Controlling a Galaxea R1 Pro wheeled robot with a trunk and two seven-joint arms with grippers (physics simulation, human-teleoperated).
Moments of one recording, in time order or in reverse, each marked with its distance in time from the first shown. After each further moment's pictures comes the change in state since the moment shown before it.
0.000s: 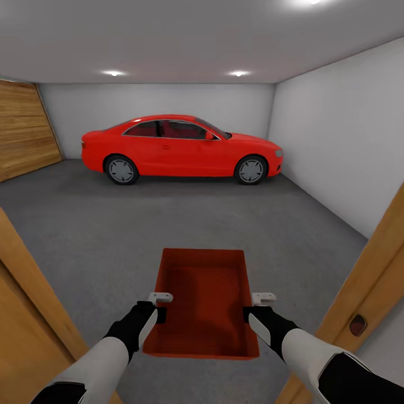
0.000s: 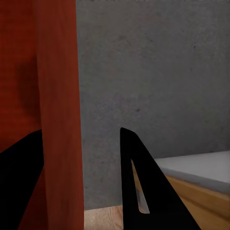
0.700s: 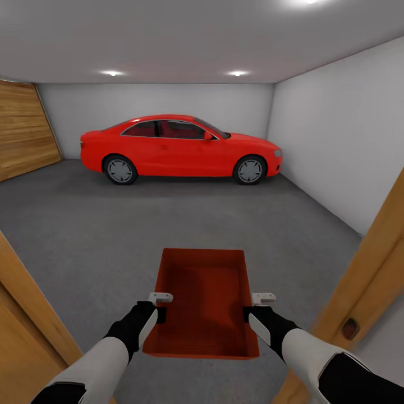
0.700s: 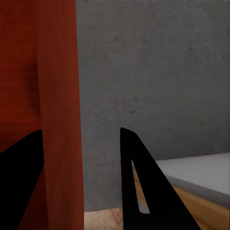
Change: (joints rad) left arm 0.000 0.000 -0.003 0.000 0.005 -0.001 0.003; right arm 0.000 0.000 -0.001 0.000 0.001 -0.001 0.001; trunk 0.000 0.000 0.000
